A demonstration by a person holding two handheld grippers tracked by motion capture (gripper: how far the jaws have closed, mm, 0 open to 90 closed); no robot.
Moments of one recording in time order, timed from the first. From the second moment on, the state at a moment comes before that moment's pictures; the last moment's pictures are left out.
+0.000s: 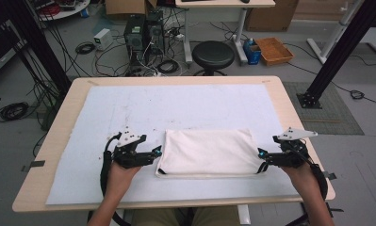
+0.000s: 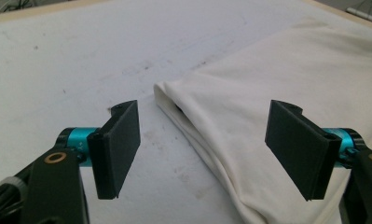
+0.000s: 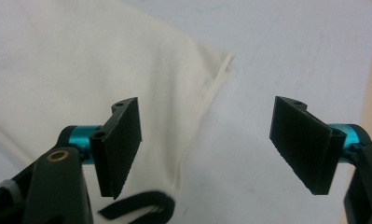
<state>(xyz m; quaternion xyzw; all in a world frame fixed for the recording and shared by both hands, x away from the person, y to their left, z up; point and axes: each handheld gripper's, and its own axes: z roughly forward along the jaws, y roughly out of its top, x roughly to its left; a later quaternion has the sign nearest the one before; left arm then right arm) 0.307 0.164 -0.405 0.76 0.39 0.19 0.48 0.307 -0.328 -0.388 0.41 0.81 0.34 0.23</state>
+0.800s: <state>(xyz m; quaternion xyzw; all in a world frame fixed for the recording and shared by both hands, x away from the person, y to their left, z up) 0.311 0.178 -0.402 0.77 0.40 0.17 0.46 0.316 -0.321 -0.386 0.37 0.83 0.35 0.22</state>
